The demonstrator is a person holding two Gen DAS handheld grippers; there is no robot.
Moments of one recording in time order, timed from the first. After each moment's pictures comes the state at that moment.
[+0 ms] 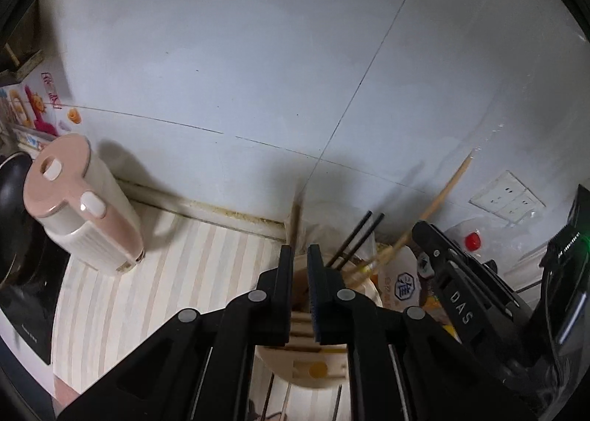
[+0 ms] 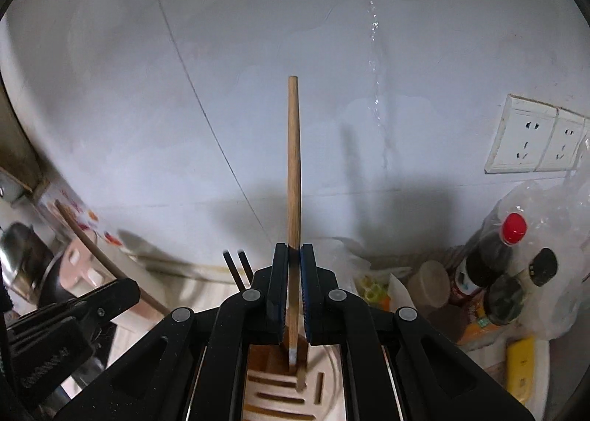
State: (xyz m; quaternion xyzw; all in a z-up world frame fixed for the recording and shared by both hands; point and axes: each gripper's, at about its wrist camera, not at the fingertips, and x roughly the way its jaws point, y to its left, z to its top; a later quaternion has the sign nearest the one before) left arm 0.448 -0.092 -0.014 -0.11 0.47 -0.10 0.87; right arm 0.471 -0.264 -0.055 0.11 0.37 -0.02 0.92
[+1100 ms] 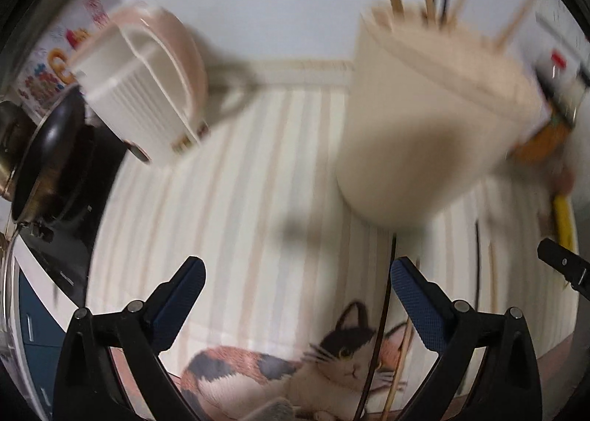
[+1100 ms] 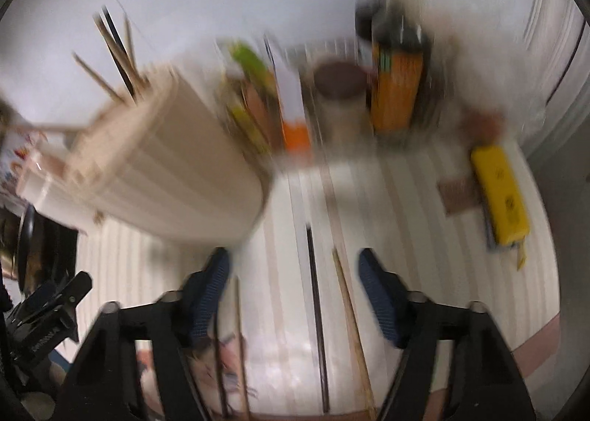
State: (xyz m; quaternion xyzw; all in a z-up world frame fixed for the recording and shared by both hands) left arm 0.326 -0.084 -0.185 0.05 0.55 -0.01 0.83; right arm 0.302 -0.327 -0.228 0.18 0.54 -0.09 0.82
